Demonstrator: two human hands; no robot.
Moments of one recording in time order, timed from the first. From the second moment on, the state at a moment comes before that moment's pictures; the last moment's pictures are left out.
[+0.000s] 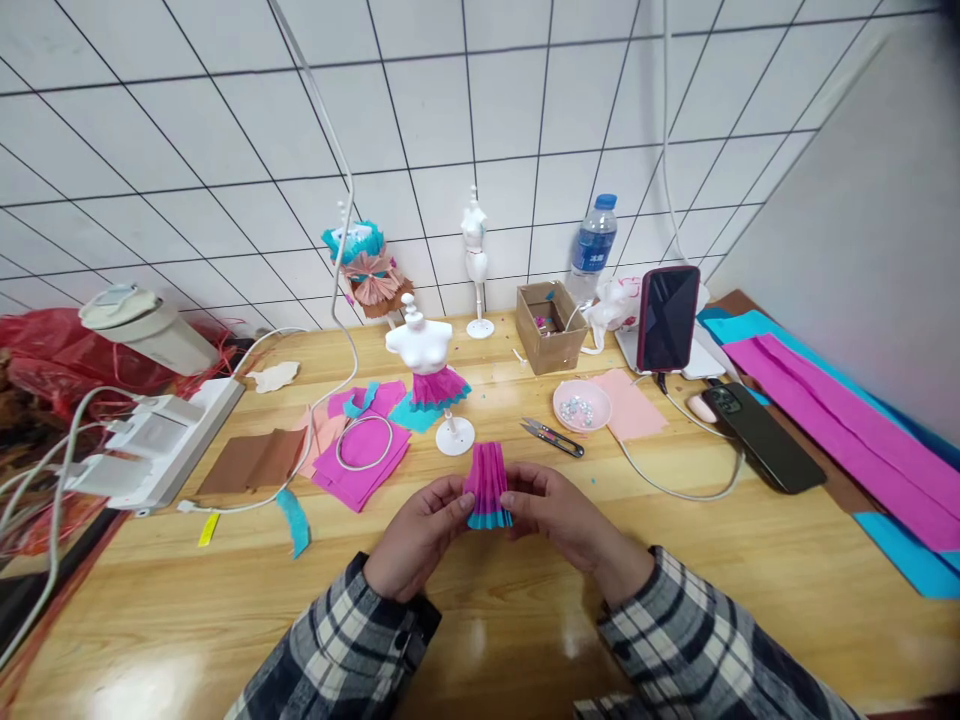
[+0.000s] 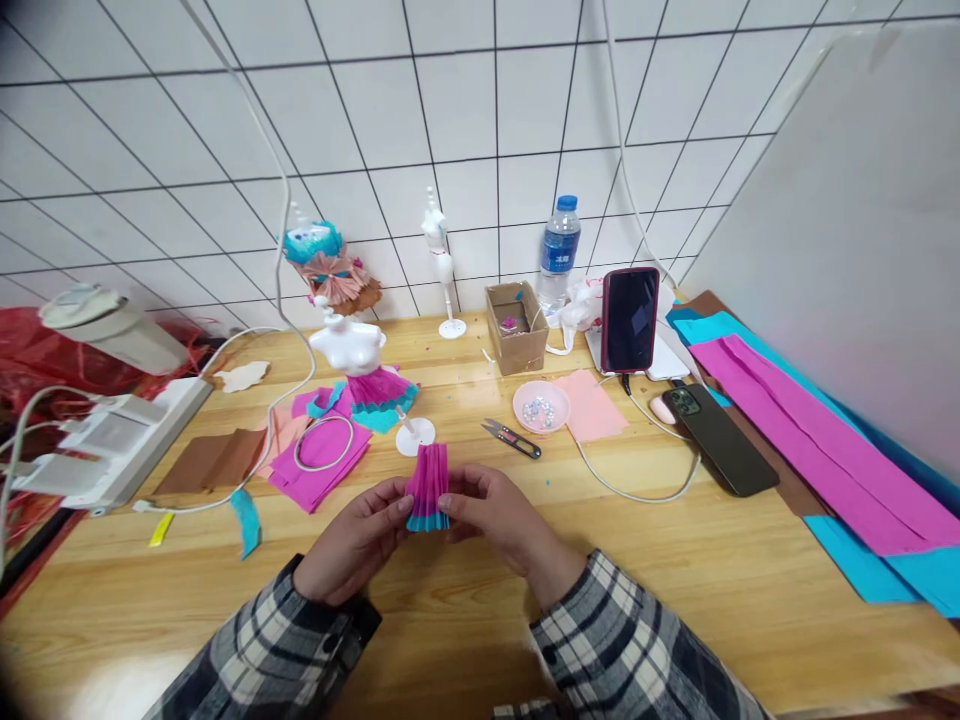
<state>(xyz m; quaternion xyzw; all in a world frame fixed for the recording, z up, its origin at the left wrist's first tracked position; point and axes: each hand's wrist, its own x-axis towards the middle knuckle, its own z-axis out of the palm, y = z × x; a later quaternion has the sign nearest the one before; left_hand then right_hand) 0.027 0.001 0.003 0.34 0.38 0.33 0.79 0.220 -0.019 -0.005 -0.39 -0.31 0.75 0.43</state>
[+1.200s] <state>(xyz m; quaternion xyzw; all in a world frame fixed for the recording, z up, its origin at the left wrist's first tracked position) 0.008 0.010 0.005 0.46 0.40 0.29 0.74 0.223 -0.023 -0.003 -0.35 -0.35 0.81 0.31</state>
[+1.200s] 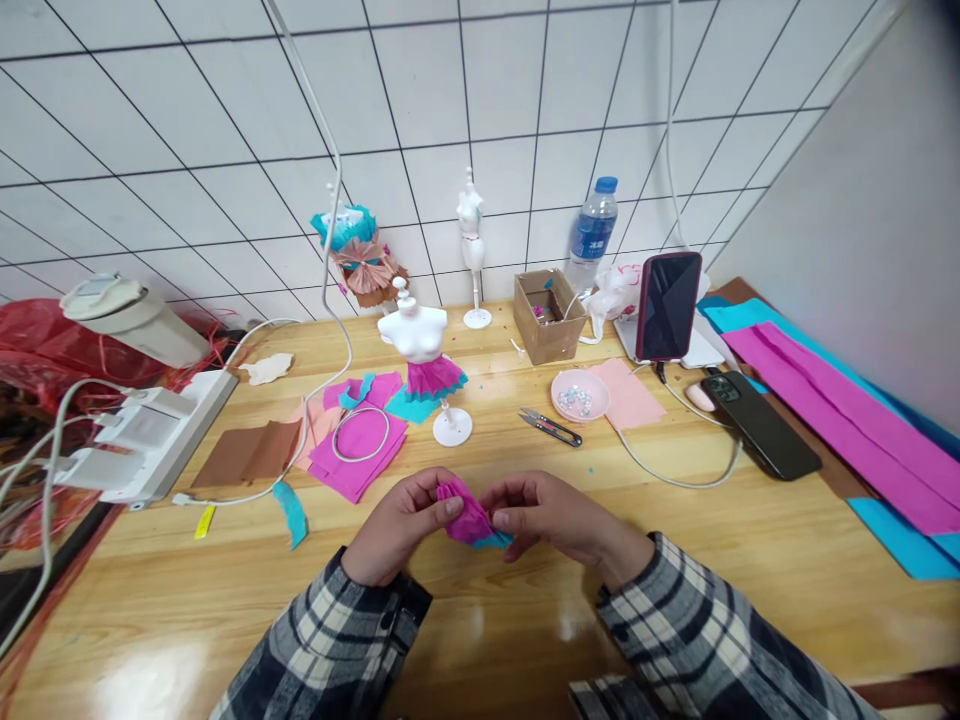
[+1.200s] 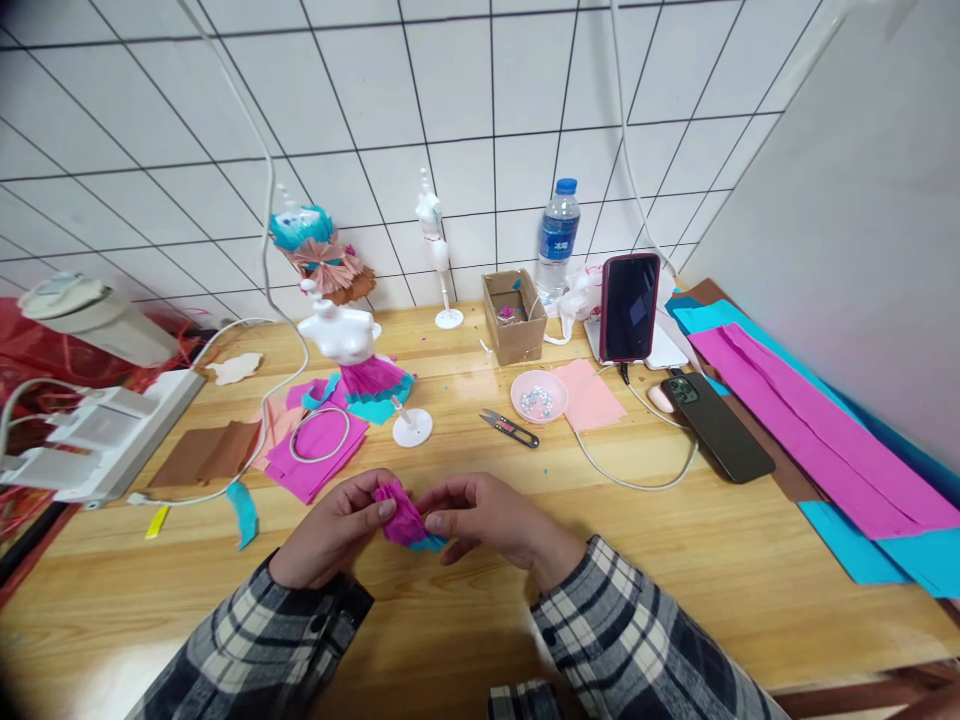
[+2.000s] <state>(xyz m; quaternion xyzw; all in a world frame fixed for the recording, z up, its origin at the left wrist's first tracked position) 0.011 0.006 0.015 0.43 0.37 0.30 0.77 0.216 -0.025 -0.007 -0.43 -0.44 0.73 0.30</state>
